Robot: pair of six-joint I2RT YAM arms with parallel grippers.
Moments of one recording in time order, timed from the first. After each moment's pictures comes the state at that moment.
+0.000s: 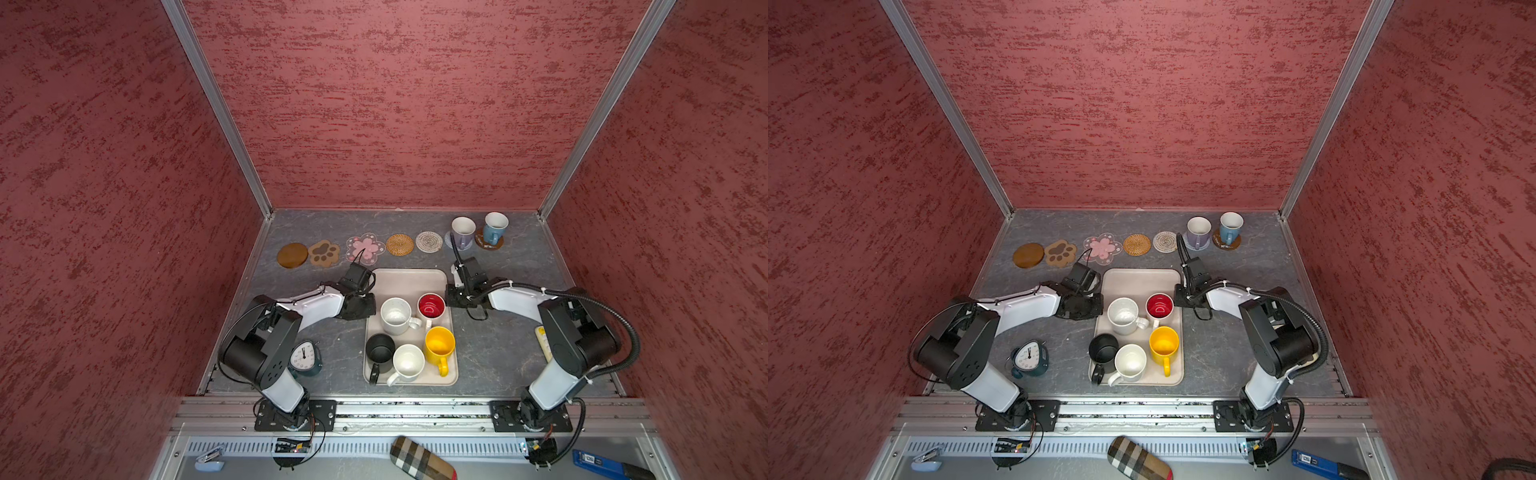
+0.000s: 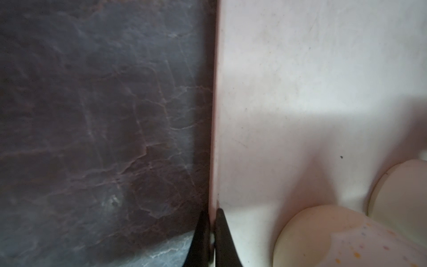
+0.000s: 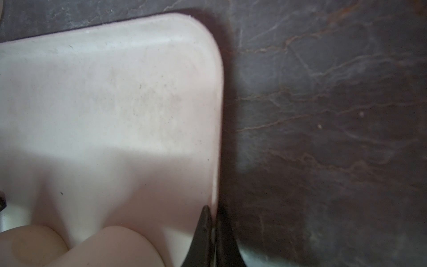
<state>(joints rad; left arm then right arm) -0.48 1.62 0.83 -0.38 0.12 -0.58 0.42 1.71 0.88 -0.23 -0.13 0.48</state>
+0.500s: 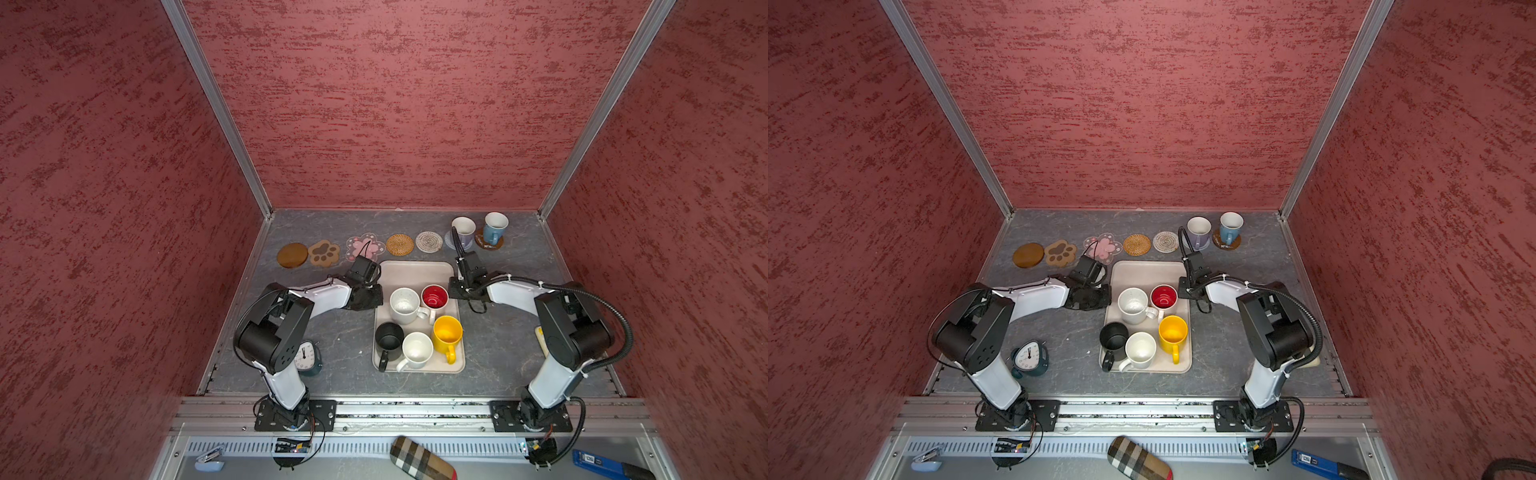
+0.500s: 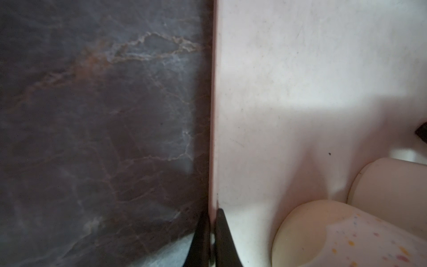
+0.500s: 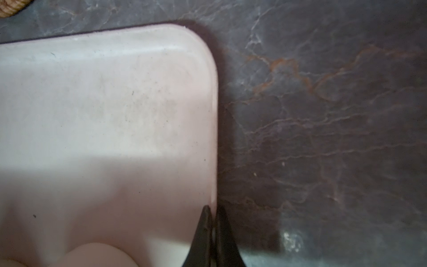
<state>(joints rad) -0.48 1.74 0.93 -0.29 0.16 -0.58 0.39 1.76 0.95 -0.24 0.02 0.45</state>
